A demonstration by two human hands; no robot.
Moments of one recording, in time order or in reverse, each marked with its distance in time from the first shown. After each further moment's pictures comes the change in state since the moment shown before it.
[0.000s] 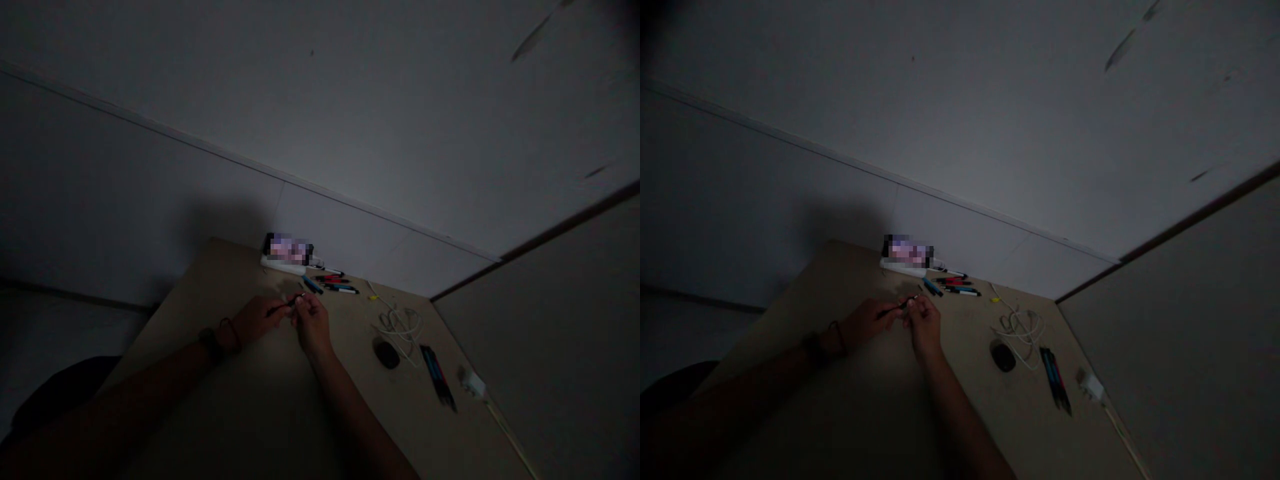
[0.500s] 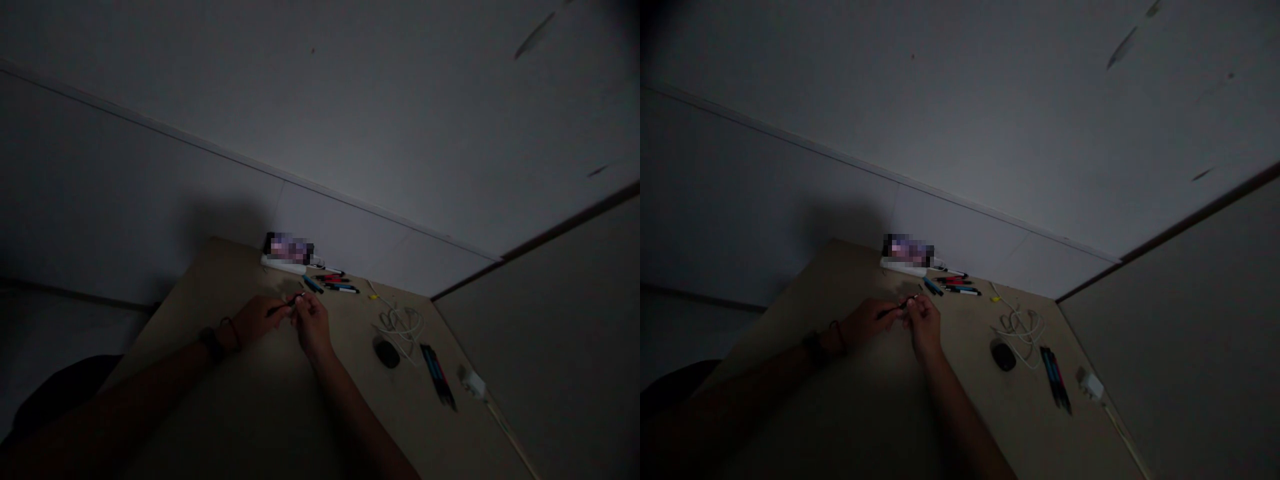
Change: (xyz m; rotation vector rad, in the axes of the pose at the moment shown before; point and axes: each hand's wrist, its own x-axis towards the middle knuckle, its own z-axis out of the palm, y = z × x) left_hand -0.001 0.000 0.001 -0.006 -0.006 0.005; right_hand 0.000 0.002 0.000 0.023 0.000 0.009
